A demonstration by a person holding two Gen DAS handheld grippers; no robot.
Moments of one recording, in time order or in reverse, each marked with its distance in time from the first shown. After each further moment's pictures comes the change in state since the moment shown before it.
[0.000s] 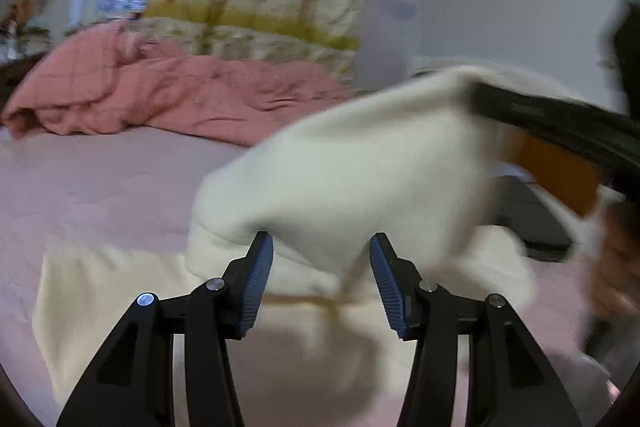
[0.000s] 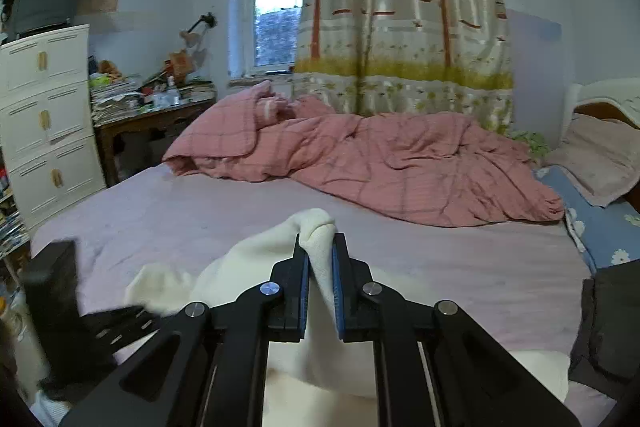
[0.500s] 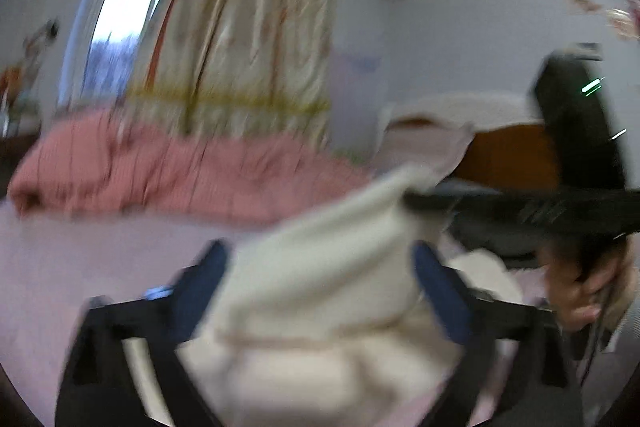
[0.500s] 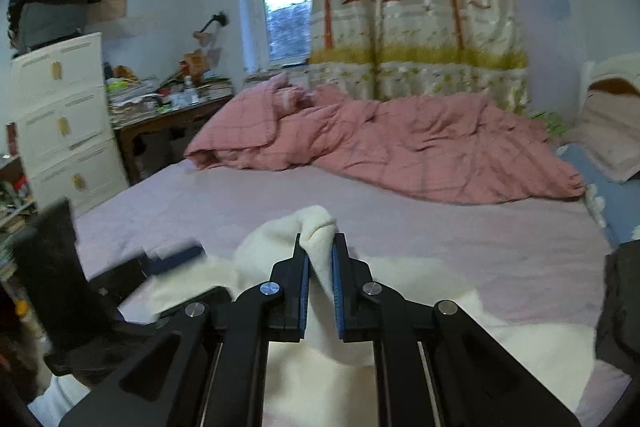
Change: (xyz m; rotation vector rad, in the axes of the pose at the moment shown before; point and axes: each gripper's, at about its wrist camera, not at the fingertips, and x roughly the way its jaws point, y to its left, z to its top) left arm -0.082 -0.019 -0.005 0.184 -0.310 -0.113; right arm -0.005 -0.005 -0.025 0.060 0.037 0.117
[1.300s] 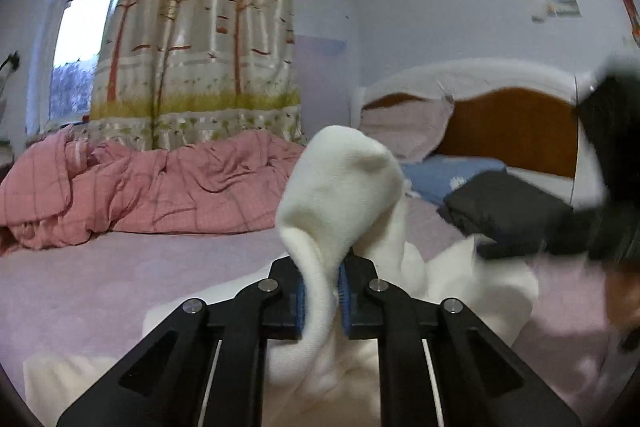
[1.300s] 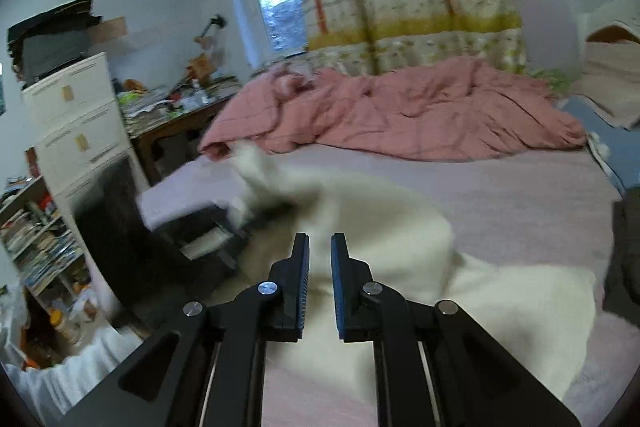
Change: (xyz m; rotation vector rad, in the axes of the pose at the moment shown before) left arm 0.077 -0.018 -0.011 0.092 0.061 -0.041; right arm -0.031 -0.068 -0.060 0.119 0.092 0.039
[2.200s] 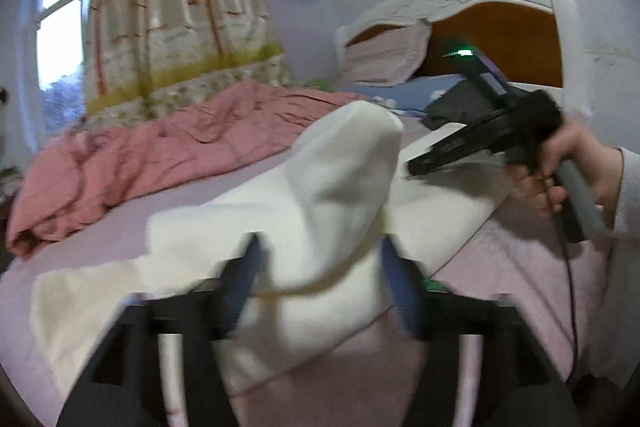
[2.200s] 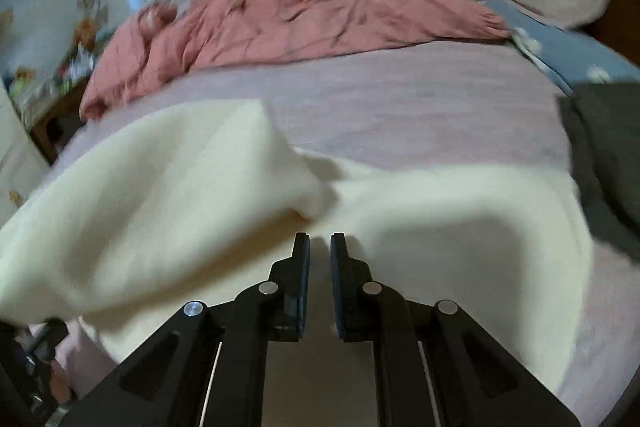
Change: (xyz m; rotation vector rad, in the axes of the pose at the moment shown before) left arm -0.052 -0.068 -0.072 0.194 0.196 0.066; right arm 0.039 -0.110 -0.037 0.242 0.138 -0.305
